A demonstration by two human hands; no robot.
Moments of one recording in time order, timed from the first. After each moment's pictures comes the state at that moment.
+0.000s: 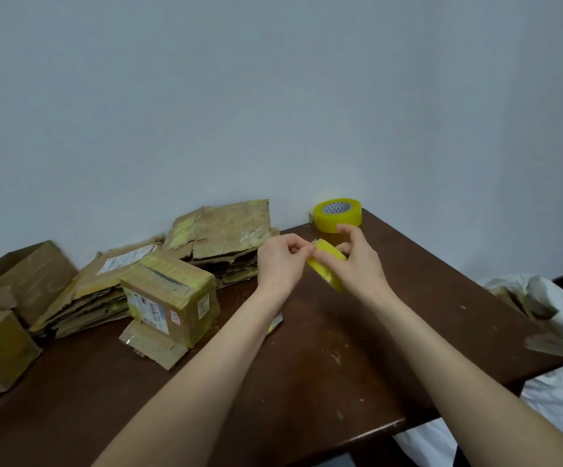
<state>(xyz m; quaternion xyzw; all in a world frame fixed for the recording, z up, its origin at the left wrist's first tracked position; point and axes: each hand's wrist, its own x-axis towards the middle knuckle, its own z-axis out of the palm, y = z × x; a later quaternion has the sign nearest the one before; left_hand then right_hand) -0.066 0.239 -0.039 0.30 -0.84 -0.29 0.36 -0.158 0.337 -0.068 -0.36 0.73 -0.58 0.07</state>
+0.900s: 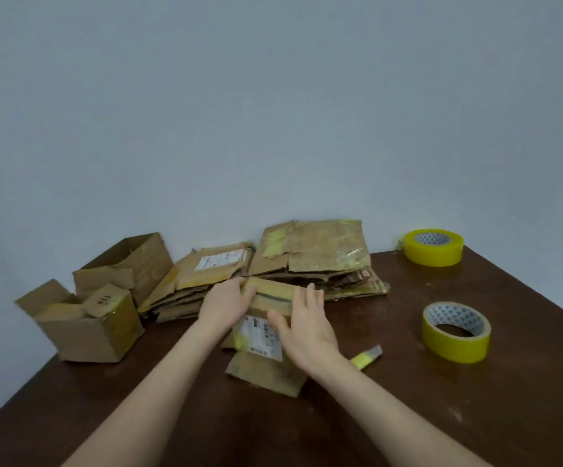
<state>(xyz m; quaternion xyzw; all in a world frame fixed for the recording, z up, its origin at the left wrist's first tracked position) 0.129 0.085 -0.040 0.50 -0.84 -0.10 0.19 0.028 0.222 -0.056 -0.53 0.76 -0.35 0.16</state>
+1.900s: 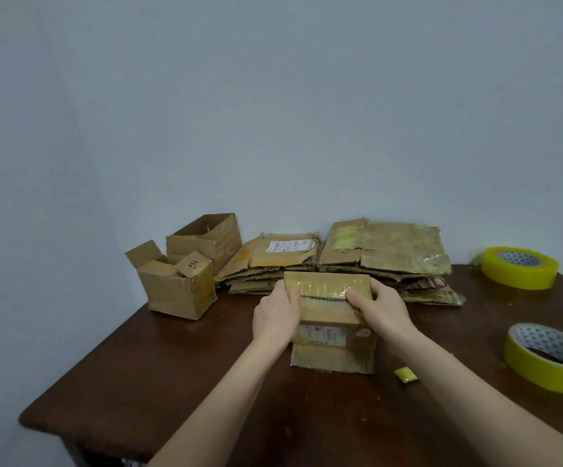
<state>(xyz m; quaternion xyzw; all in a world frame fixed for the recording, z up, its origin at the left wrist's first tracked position) 0.188 0.141 -0.055 0.55 -0.75 -0.19 0.31 0.027 0.203 -0.052 -0.44 0.74 -0.45 0.23</state>
